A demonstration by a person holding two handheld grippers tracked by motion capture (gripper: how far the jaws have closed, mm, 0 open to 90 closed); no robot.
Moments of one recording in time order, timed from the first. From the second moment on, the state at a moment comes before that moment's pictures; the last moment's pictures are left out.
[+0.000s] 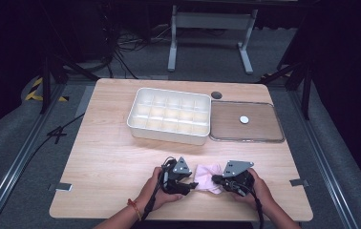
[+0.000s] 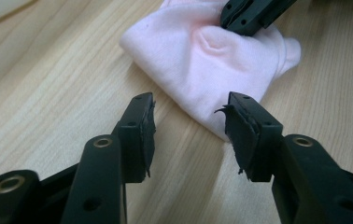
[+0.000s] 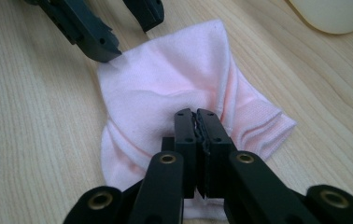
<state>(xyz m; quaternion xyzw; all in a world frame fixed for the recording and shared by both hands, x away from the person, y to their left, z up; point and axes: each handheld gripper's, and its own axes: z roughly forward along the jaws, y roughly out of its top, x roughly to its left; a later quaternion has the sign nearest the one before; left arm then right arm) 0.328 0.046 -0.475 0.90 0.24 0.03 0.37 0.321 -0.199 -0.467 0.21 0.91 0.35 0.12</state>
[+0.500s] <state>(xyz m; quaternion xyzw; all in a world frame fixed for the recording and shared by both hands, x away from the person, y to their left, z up) 0.339 0.044 -0.474 0.90 0.25 0.04 0.36 0.317 -0.193 -0.468 0.21 0.91 0.34 0.13</state>
